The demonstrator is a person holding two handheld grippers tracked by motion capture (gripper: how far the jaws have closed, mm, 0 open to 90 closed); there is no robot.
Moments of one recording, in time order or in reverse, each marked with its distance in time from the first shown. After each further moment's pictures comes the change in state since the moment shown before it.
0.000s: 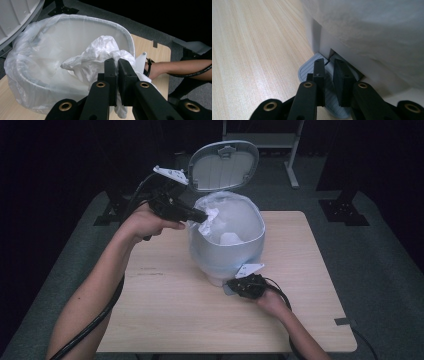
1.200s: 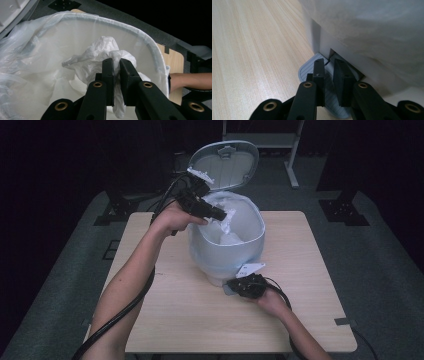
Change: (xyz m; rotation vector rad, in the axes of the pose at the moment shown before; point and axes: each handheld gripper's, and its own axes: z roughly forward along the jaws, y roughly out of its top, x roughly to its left) left arm 0.029 0.014 0.067 0.034 0.007 -0.059; right arm -0.002 -0.001 0.000 -0.006 0.012 0.013
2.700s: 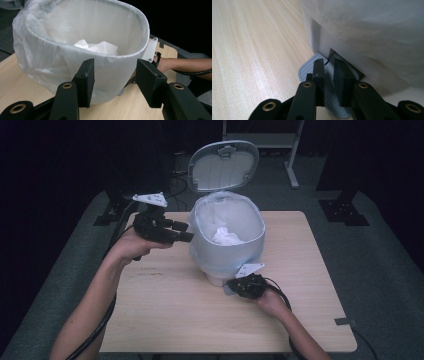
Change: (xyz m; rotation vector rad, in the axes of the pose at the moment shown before) left arm -0.013 -0.096 -0.070 -0.124 0.024 -0.026; right arm 0.002 0.001 0.000 0.011 -0.013 0.001
